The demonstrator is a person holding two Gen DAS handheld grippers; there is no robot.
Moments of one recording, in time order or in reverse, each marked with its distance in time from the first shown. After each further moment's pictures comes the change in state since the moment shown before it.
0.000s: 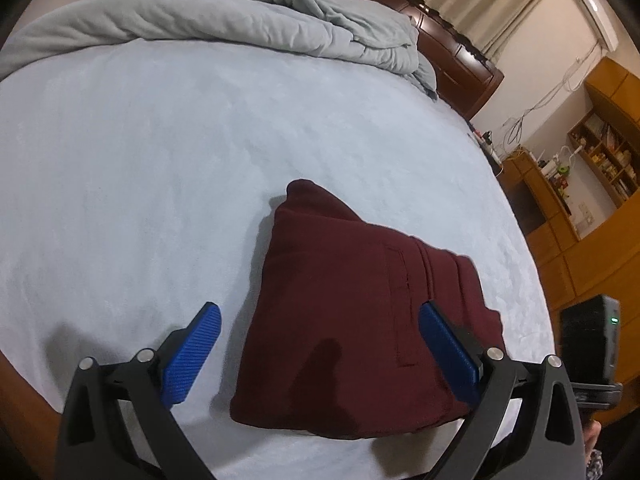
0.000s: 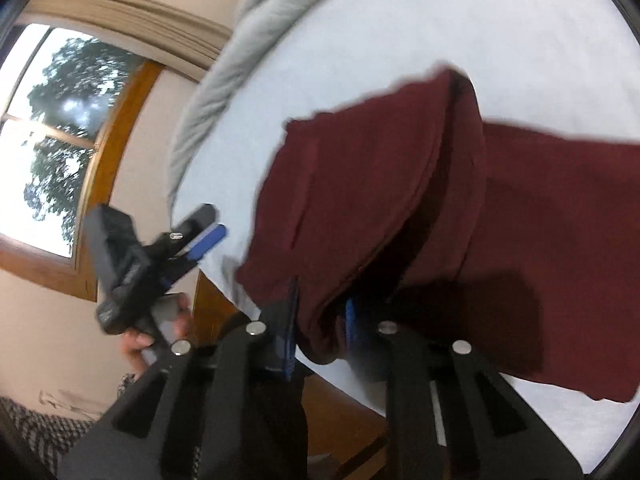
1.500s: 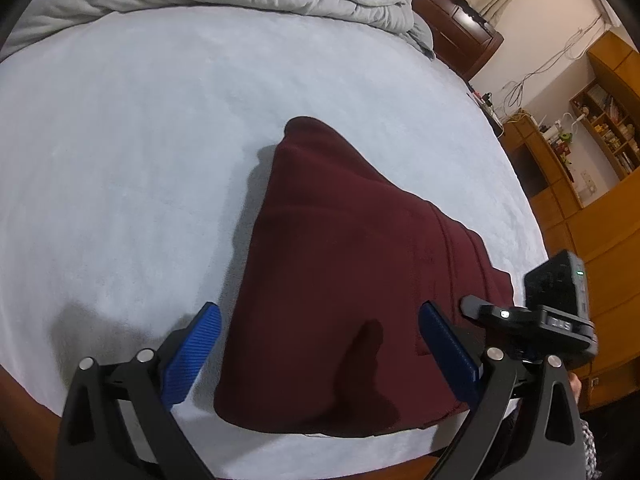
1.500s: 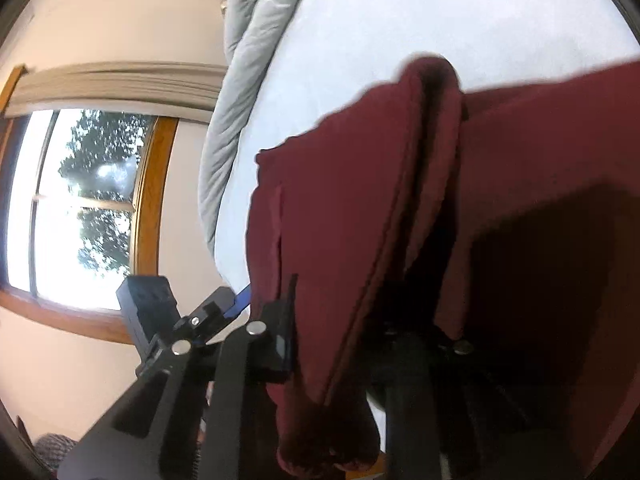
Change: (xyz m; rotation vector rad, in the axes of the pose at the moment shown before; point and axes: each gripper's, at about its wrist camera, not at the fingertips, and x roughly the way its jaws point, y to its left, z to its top) left arm 0.036 -0.008 -0.013 0.042 0.154 0.010; right arm 0.028 -0.078 0.023 0.231 -0.033 0.229
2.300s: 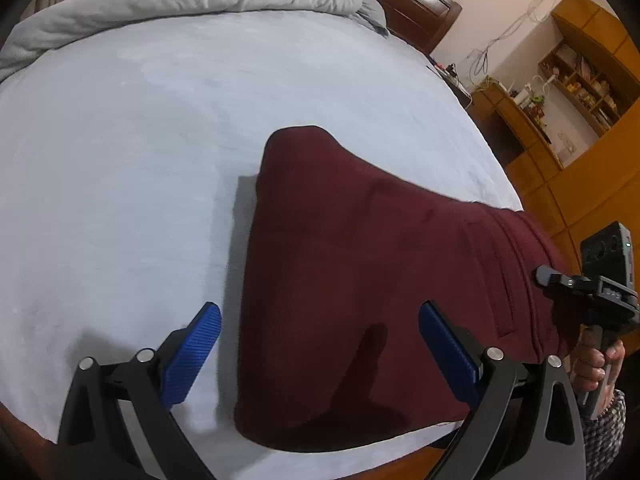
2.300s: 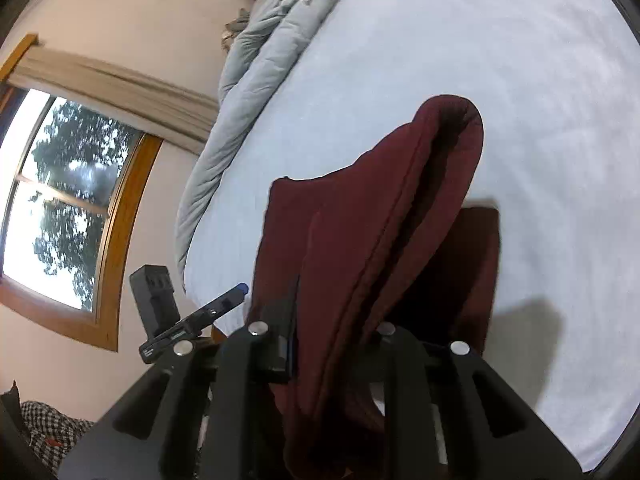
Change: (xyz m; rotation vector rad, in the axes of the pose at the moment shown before) left arm 0.026 -0.075 0.008 0.145 0.035 -0.056; right arm -0.144 0.014 -0.011 -0.095 -0.150 -0.178
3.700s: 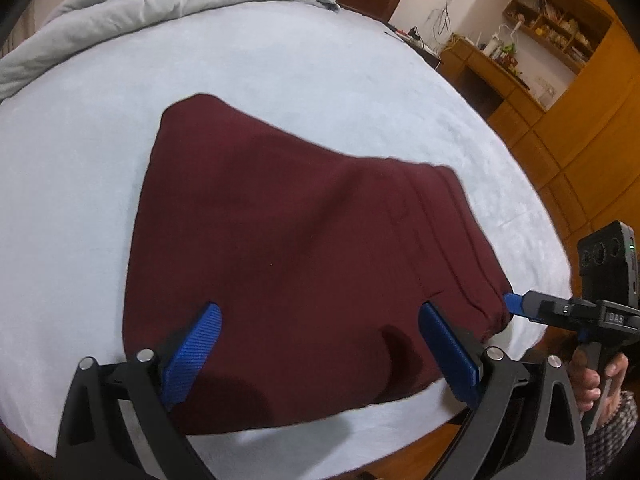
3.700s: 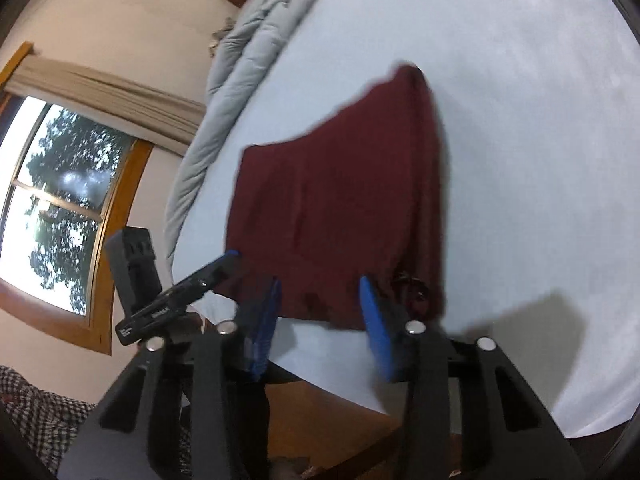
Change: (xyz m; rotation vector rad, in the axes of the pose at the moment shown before) left arm 0.027 -0.054 -0.031 0.195 0.045 0.021; right arm -0.007 -0.050 -0.082 0.047 -0.037 -0.011
